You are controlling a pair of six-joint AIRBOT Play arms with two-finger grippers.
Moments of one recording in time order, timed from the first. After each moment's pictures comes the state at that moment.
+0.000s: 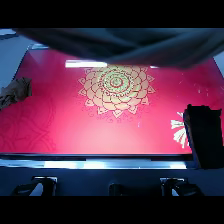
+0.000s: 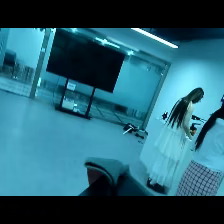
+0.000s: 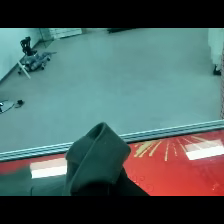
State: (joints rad) left arm 0.18 -0.75 1.59 1.02 -0.62 -1.49; right arm 0.16 -0.73 1.56 -1.79 0.88 1.90
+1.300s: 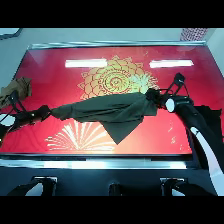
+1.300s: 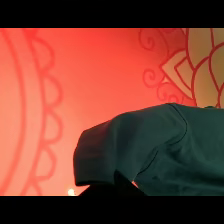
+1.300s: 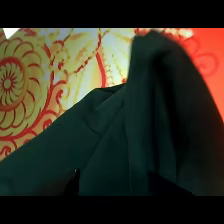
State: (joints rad) left arm 0.21 -1.04 0.72 1.01 -0.69 -1.48; right arm 0.16 -1.30 1.04 -1.52 0.56 2.19
